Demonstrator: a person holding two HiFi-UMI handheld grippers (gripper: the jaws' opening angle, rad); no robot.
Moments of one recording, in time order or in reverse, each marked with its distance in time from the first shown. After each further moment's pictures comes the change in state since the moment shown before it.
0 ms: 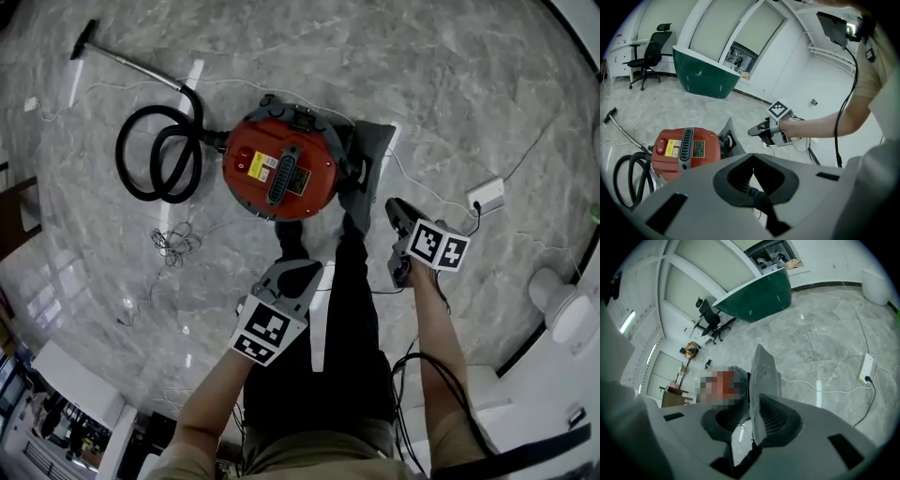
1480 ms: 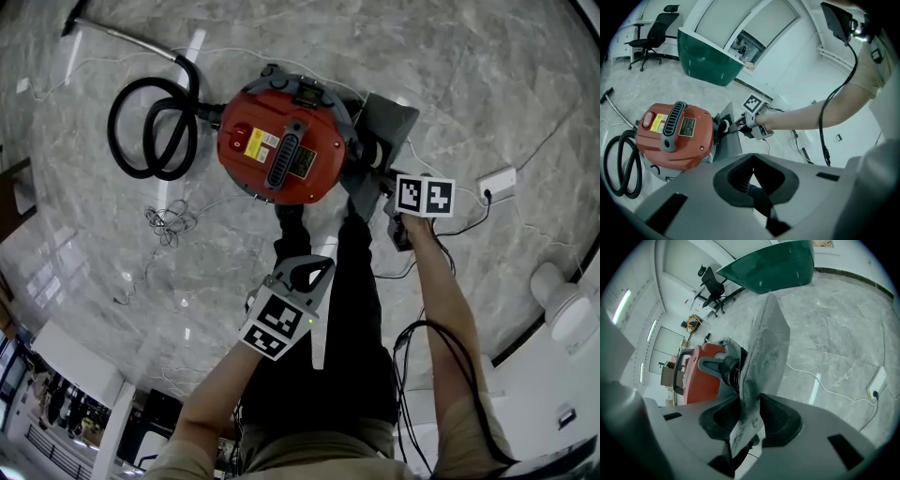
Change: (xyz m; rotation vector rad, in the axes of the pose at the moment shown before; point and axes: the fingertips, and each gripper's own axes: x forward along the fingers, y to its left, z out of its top) left arm 0.035 -0.009 -0.046 -0.113 0.088 -0.064; right arm 0.097 -0.022 -0.033 -0.143 0.289 -0.011
